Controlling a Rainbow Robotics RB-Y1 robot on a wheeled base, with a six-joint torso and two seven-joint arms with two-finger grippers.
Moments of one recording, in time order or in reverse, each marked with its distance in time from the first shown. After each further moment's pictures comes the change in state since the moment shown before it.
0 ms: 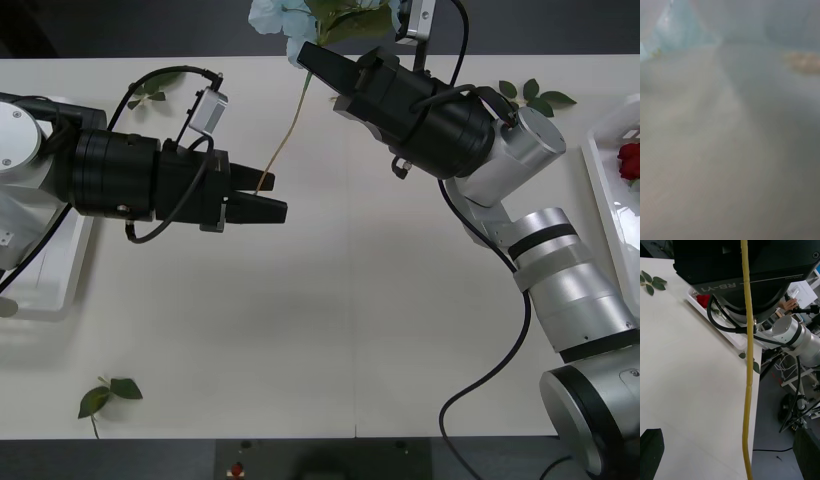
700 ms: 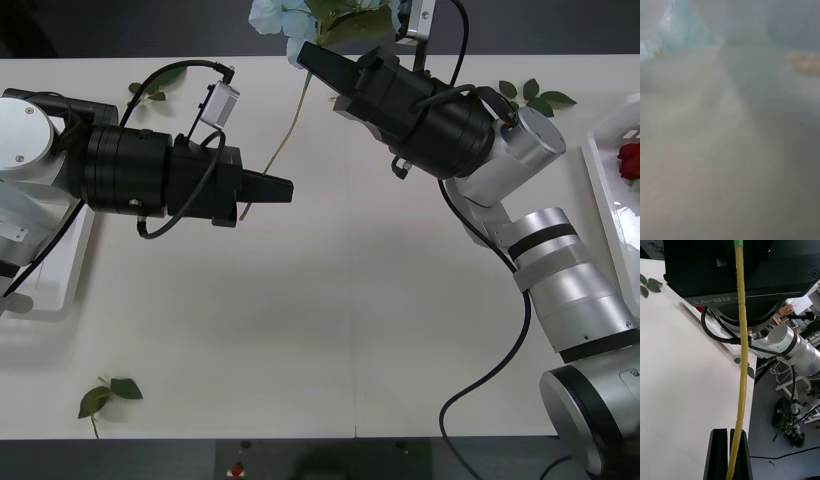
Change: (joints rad) right arm 0.000 0.000 0.000 0.000 0.000 0.000 0.000; left arm -0.016 -0.034 0.000 0.000 -0.011 0.000 0.058
